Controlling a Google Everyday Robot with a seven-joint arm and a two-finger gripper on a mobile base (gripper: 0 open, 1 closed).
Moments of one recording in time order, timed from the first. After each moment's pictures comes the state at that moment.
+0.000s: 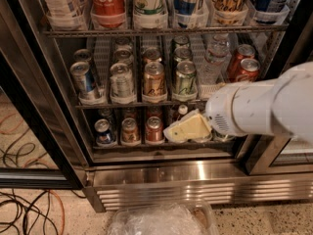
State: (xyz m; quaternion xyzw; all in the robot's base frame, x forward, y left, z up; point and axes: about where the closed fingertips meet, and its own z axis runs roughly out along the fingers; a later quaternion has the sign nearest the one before) arm 0.478 -0.096 0.884 -0.35 0.83 0.07 0.41
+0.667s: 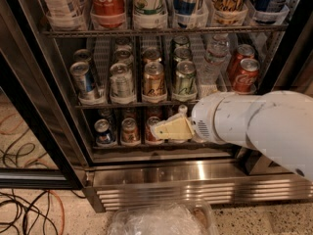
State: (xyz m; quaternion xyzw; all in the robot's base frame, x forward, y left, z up) arm 0.487 -0.072 0.872 -0.29 0.84 0.09 0.46
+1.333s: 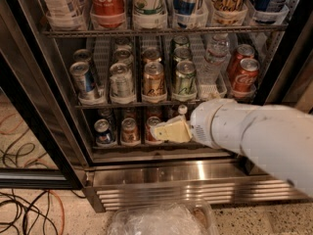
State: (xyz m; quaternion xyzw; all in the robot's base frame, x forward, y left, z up) arm 0.491 -0.068 0.858 -0.28 0.83 0.09 0.47
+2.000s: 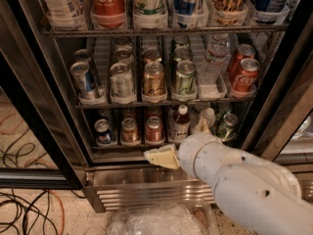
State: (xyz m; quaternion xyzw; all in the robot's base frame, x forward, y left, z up) arm 0.480 -0.054 0.783 -0.27 0.82 0.07 0.50
